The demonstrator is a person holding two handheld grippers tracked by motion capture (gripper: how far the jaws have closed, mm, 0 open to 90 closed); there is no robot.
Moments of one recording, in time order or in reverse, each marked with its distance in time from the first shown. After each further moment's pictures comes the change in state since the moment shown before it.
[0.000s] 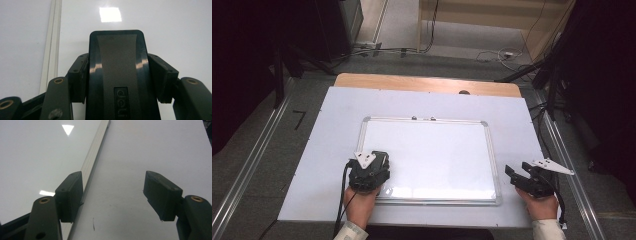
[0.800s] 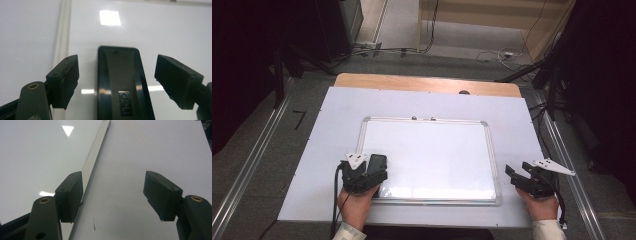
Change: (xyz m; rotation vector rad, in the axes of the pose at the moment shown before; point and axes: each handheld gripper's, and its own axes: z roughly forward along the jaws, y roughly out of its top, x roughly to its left) left arm 0.021 0.004 -0.019 -0.056 -0.020 -0.101; right arm 0.001 0.000 -0.002 -0.007 -0.001 0.001
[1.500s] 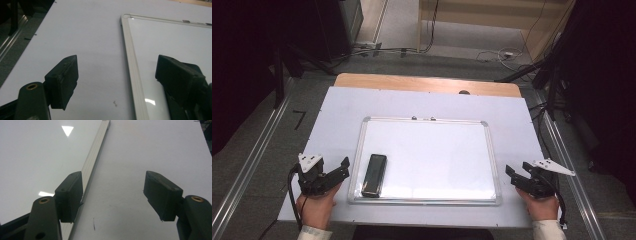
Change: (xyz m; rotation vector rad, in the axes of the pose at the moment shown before) left arm 0.080 0.004 -0.032 -0.053 0.101 -0.052; right arm 0.000 0.000 -0.001 -0.002 -0.005 -0.004
